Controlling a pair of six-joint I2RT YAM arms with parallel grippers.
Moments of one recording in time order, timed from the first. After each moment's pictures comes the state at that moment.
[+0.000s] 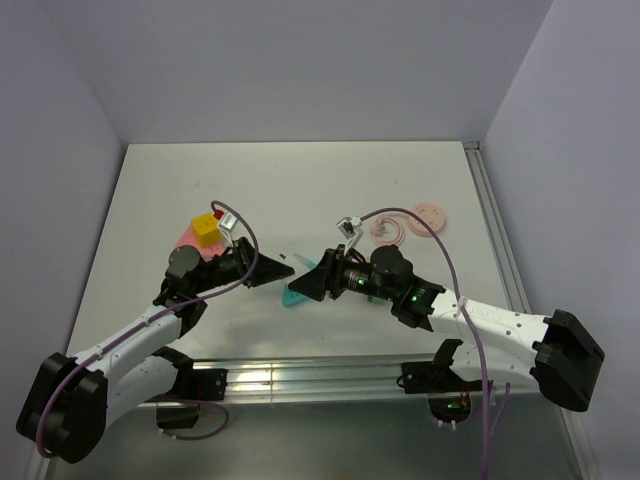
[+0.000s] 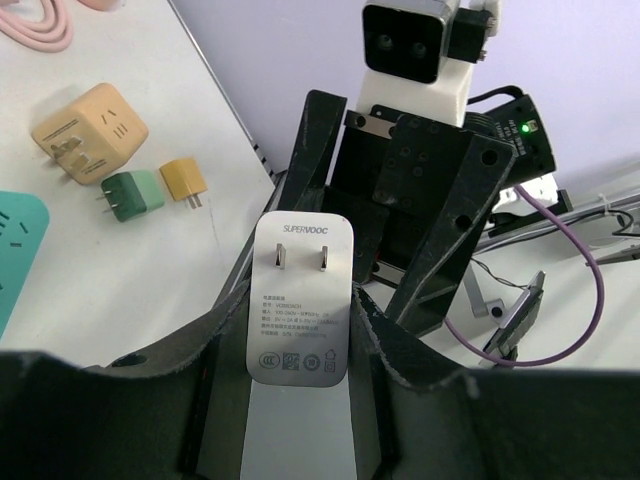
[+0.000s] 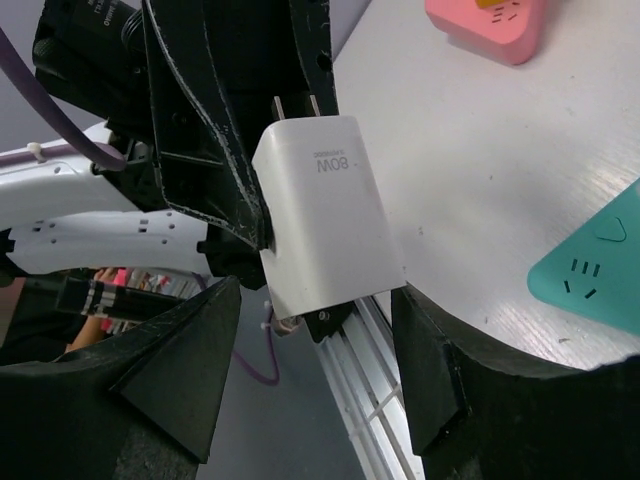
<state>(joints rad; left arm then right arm) -0.46 0.97 0.34 0.72 0.79 -1.13 0.91 1.06 0.54 0.37 -0.27 0.85</state>
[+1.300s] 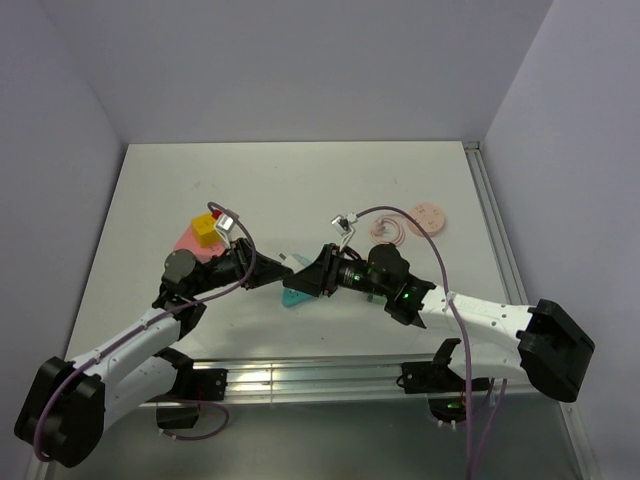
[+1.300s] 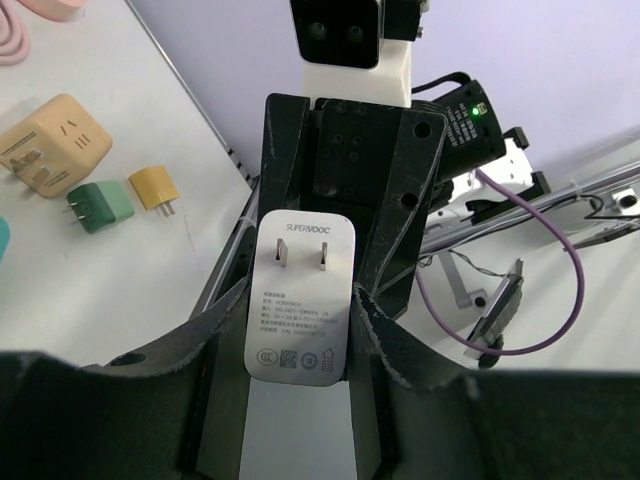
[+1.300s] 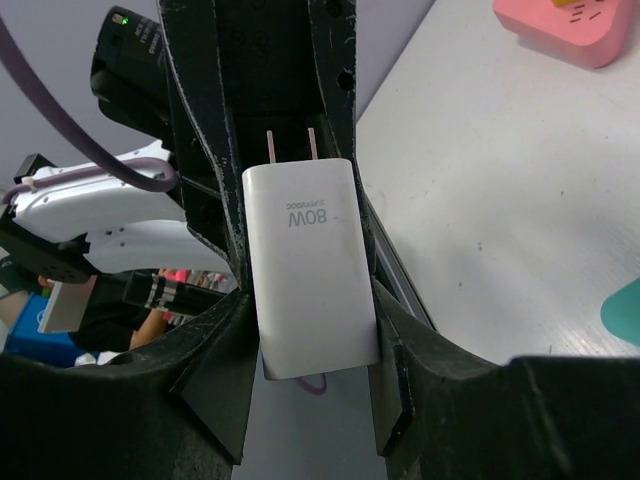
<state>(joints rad) -0.47 0.95 0.32 0.81 0.81 -1.18 0.90 1.15 0.53 0.59 -0.35 0.97</state>
